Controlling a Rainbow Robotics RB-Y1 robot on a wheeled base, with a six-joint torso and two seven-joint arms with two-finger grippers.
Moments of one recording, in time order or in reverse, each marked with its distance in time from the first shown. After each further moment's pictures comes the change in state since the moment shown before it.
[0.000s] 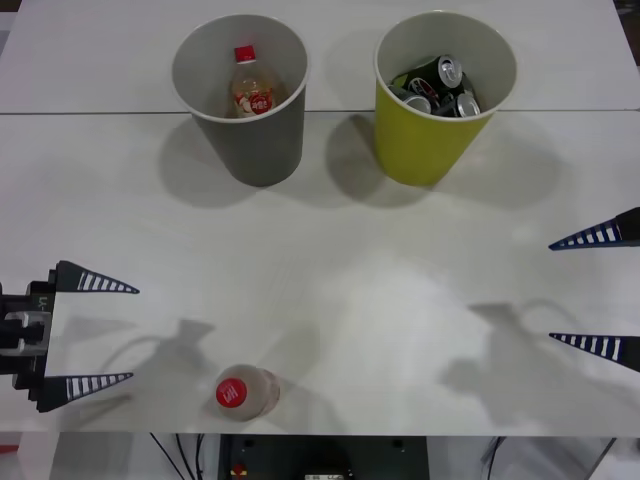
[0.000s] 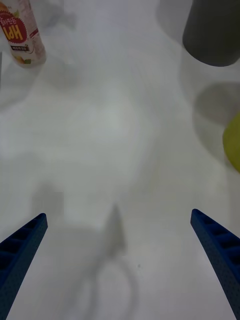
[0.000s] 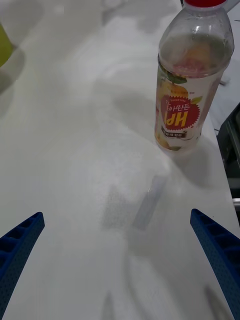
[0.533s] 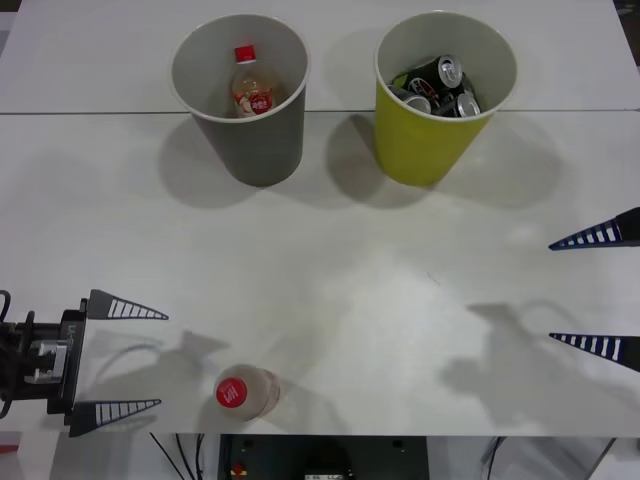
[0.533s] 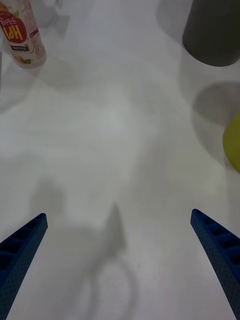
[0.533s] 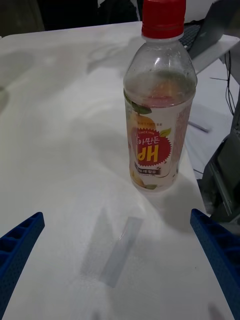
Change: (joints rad) right arm 0.000 0.000 0.000 0.000 0.000 0.000 0.000; left arm -0.104 -0.122 -0.154 0.260 0.164 -0.157 -0.218
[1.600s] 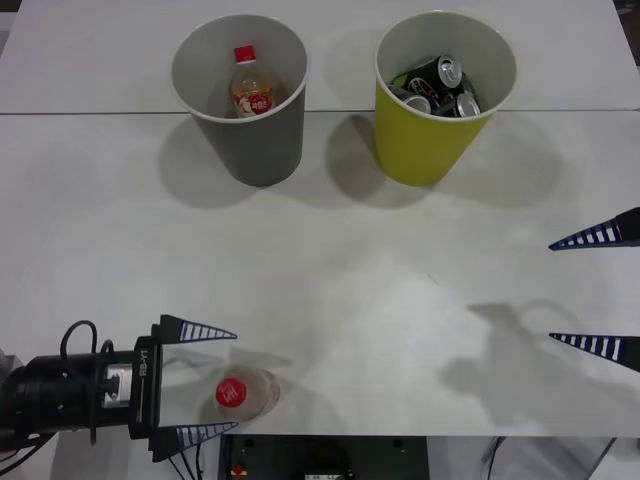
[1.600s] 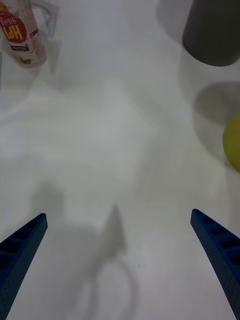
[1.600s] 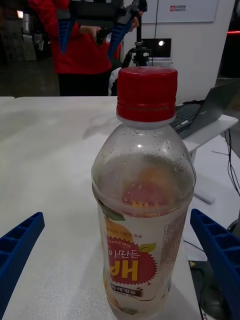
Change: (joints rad) right arm 0.000 0.000 0.000 0.000 0.000 0.000 0.000; left arm -0.002 -0.302 0.002 0.063 -0.044 -0.086 -0.012
